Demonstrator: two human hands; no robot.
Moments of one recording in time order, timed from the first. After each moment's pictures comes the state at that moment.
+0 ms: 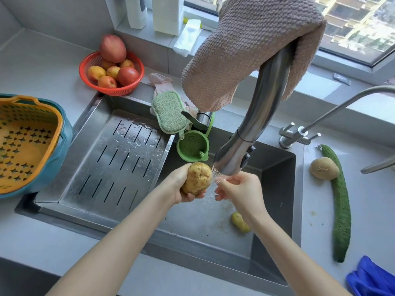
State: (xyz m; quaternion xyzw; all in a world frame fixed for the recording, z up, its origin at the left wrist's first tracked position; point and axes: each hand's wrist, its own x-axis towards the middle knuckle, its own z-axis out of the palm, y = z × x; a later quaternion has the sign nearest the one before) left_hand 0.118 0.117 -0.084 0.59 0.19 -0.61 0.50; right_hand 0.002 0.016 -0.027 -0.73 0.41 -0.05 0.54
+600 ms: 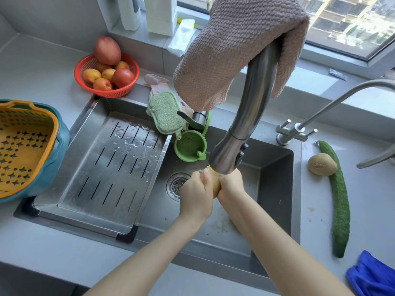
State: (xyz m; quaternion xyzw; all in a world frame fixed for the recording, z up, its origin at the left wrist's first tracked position) left_hand 0.048 0.101 -0.062 0.87 -0.10 -0.19 0.45; right_hand 0.046 0.023 -0.046 -0.40 0.56 -0.08 0.72
